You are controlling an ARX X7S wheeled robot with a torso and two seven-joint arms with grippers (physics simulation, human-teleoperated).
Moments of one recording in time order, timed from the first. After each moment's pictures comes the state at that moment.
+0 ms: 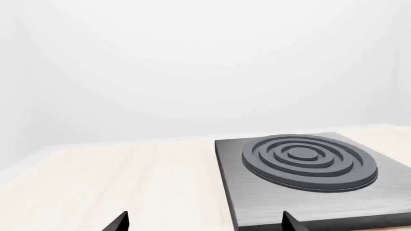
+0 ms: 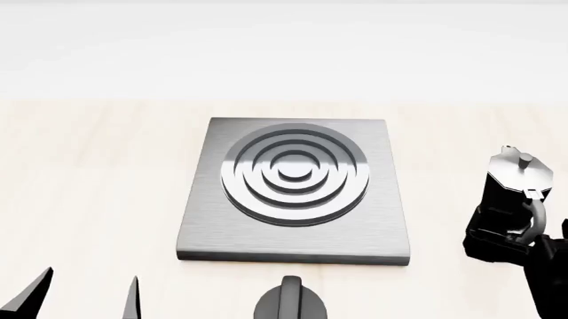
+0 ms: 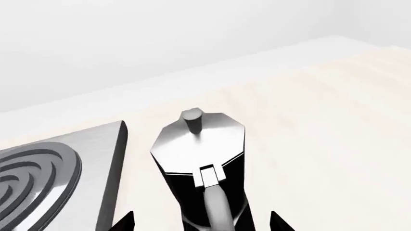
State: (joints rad) left arm -0.04 -0.33 0.34 0.18 -0.24 -0.01 -0.32; right arm 0.64 0.51 0.00 0.45 0.59 0.45 0.02
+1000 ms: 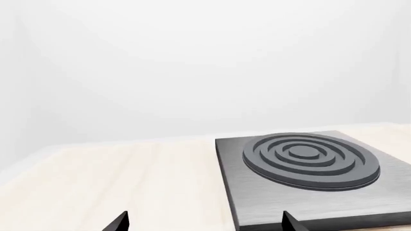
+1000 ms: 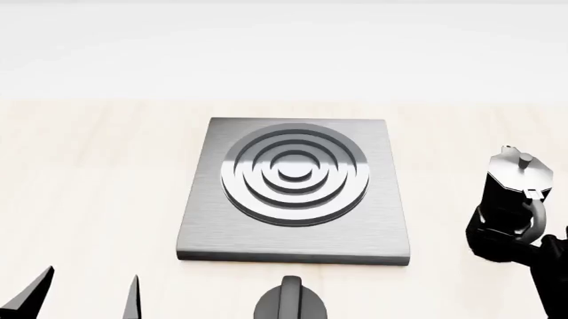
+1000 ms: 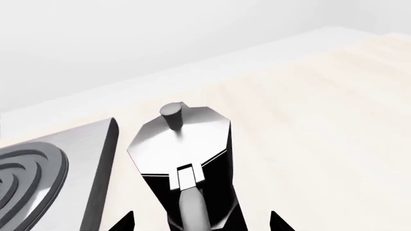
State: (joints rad) left arm -0.06 -0.34 0.35 0.17 -0.25 -0.01 -0.33; right arm 0.71 0.50 -0.01 0.62 0.57 0.39 -0.04
